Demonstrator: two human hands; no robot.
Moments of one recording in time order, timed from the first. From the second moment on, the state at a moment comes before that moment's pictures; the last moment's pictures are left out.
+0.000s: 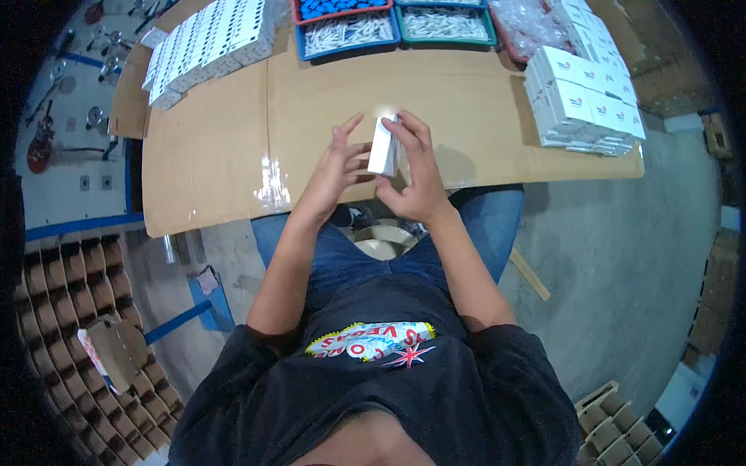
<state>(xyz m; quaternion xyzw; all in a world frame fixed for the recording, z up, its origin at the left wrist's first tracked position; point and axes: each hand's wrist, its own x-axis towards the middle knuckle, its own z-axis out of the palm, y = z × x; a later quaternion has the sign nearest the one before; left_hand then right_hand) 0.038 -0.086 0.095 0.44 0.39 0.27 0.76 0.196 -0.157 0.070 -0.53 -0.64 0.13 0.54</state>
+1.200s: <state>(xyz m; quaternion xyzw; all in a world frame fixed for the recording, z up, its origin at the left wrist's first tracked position) 0.060 -0.129 0.108 0.23 0.40 0.30 0.83 0.157 -0.168 0.045 -0.52 -0.63 0.11 0.56</state>
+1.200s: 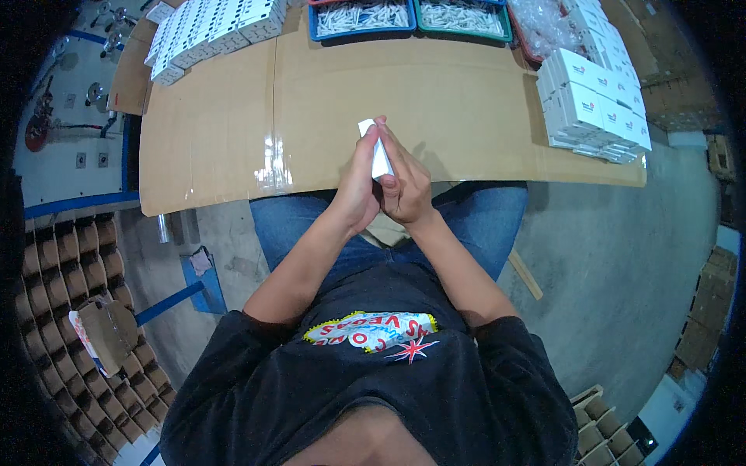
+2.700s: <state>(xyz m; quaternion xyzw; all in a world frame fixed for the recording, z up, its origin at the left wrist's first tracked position) 0.047 -0.124 0.058 0.41 0.38 0.46 0.70 0.136 -0.170 0.067 -0.51 -0.53 0.35 0.57</state>
